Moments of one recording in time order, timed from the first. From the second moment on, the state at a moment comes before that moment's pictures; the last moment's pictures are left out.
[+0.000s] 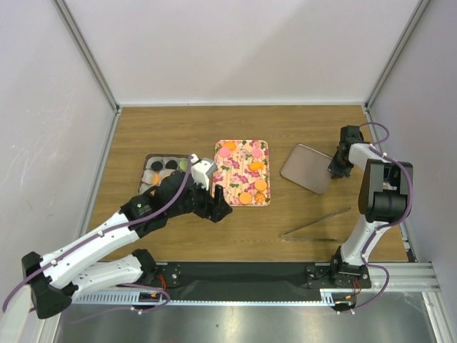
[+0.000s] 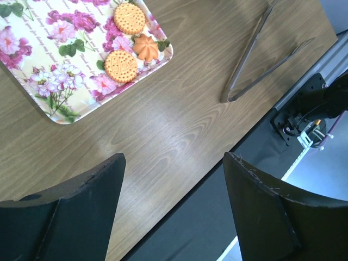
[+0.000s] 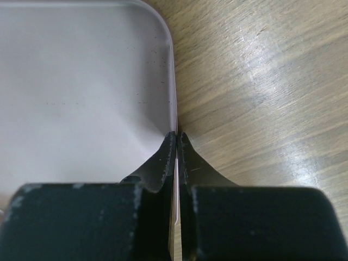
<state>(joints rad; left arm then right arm) -0.88 0.90 0.83 -0.48 0.06 -0.44 -0.12 1.84 1.17 -0.49 0.12 0.40</state>
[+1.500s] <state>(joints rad) -0.56 1.51 1.19 -0.13 0.47 -0.55 0.13 1.34 1.25 -0.72 -0.05 0.48</state>
